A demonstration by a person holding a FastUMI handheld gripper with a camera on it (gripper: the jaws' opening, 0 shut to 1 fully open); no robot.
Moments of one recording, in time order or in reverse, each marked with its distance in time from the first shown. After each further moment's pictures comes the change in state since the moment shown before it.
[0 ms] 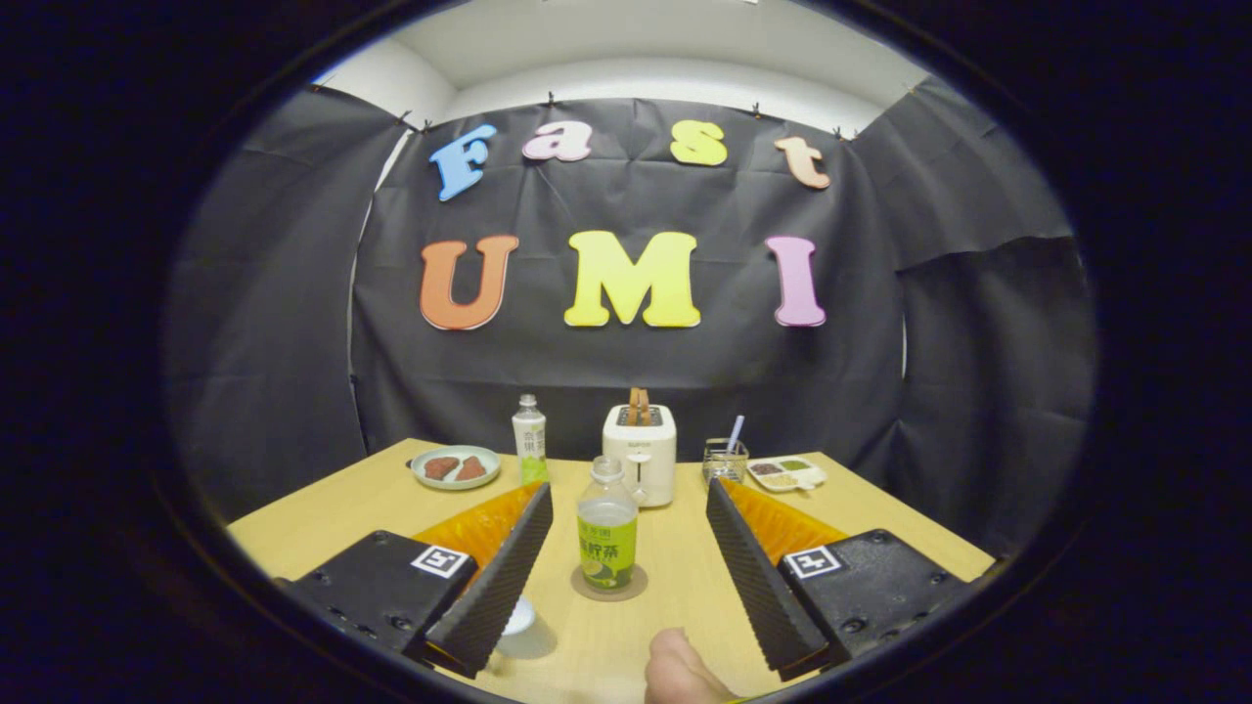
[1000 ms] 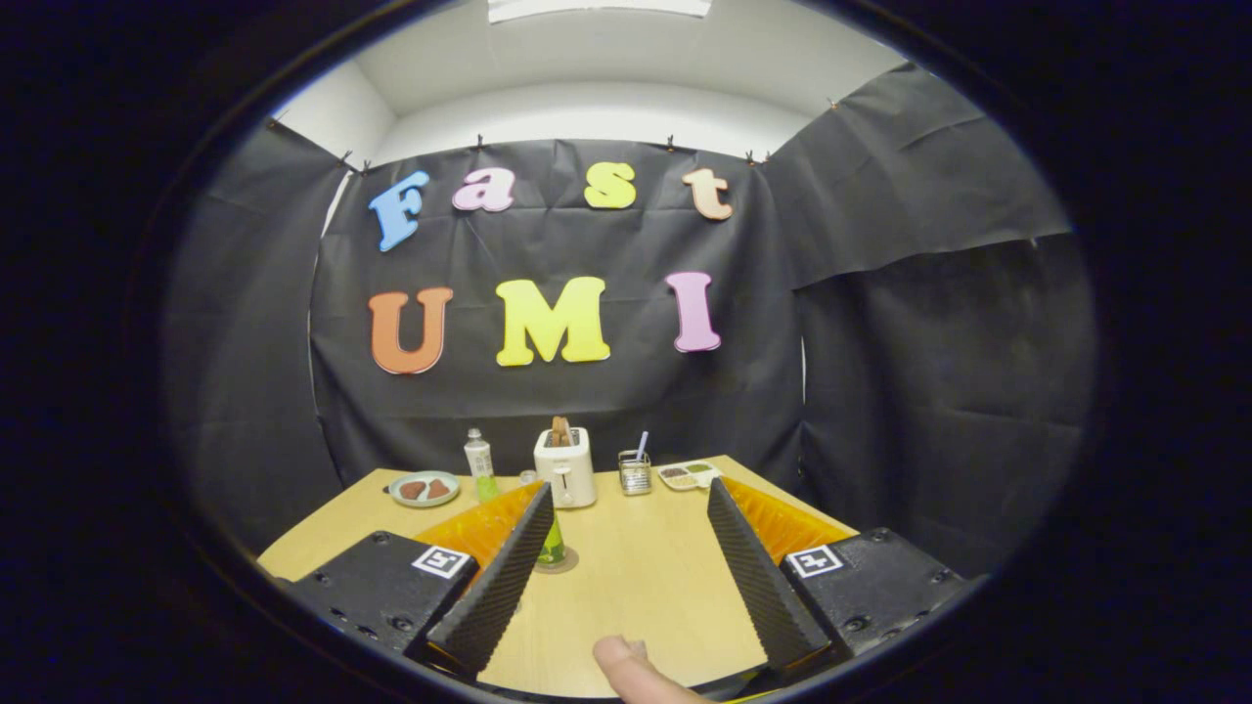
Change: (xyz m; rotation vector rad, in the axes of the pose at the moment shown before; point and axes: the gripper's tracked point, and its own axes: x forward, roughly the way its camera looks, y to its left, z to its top) arm -0.134 -0.061 0.025 0.104 -0.042 -0.135
